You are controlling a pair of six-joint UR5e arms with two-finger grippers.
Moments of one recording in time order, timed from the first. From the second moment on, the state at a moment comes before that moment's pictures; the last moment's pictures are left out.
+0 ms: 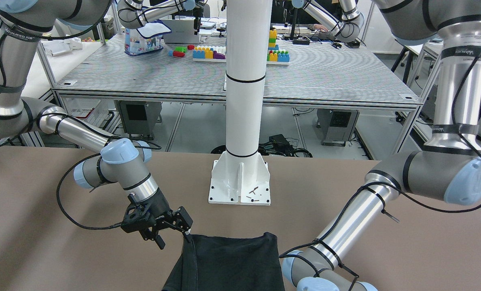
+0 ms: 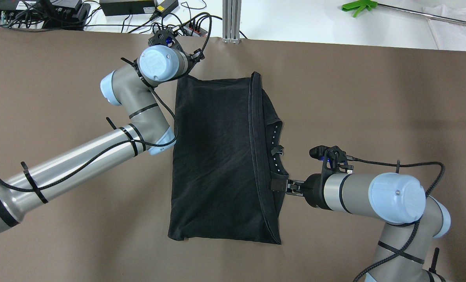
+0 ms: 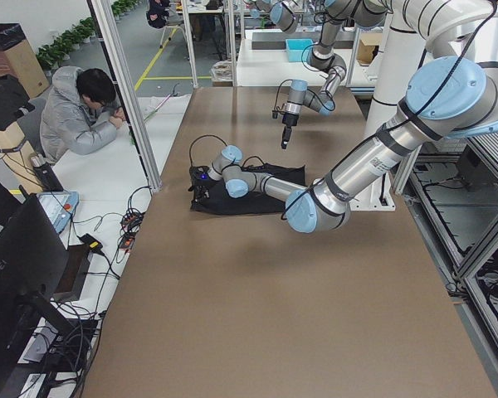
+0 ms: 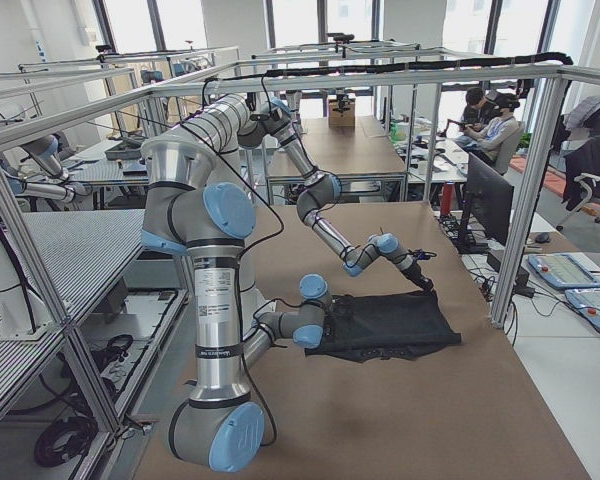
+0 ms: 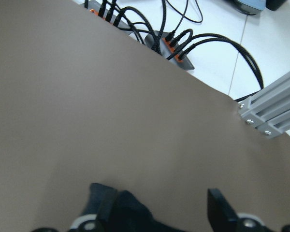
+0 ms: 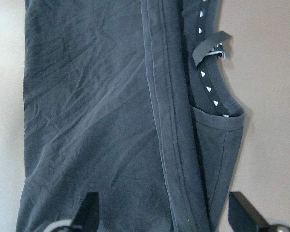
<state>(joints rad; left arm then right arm) -0.80 -2.56 -0.89 -2.33 -1.51 -1.58 0.52 -1.36 1.97 -0.93 1.76 1.41</state>
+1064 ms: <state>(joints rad) -0.94 -2.07 -1.55 -2.23 -1.87 -1.45 0.51 -1.00 1.68 -1.23 1.55 1.07</state>
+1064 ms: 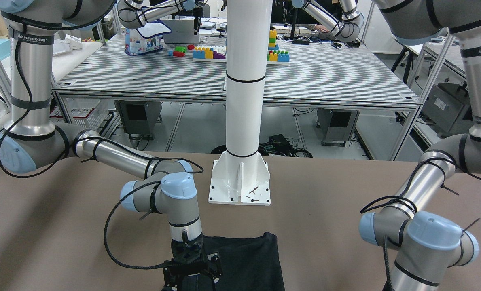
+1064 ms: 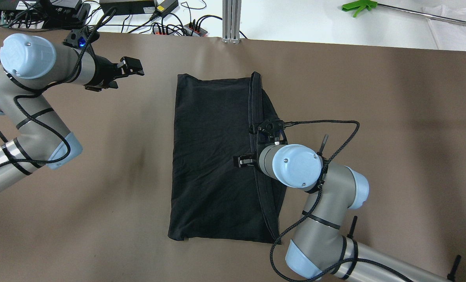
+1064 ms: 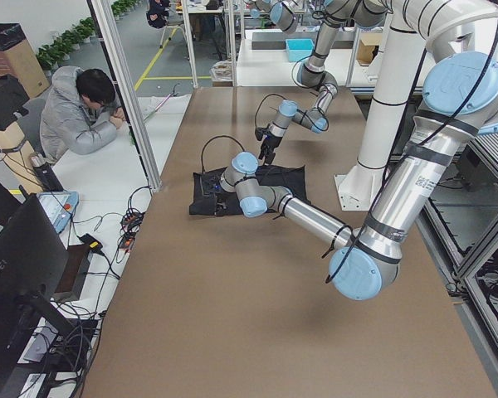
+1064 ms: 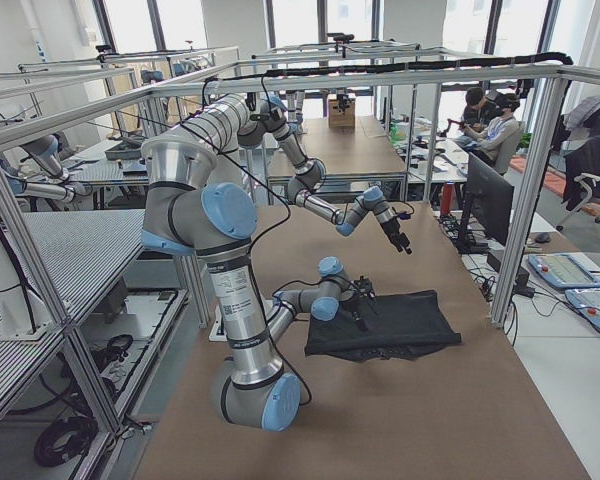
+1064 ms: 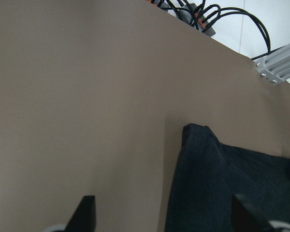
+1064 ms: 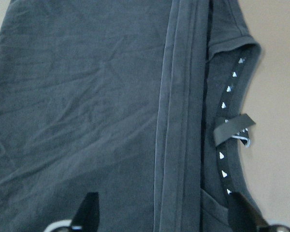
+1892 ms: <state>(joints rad) -0.94 -2.05 -1.58 -2.22 -1.88 -1.45 0.54 -0.83 1.39 -1.22 1.46 0.99</state>
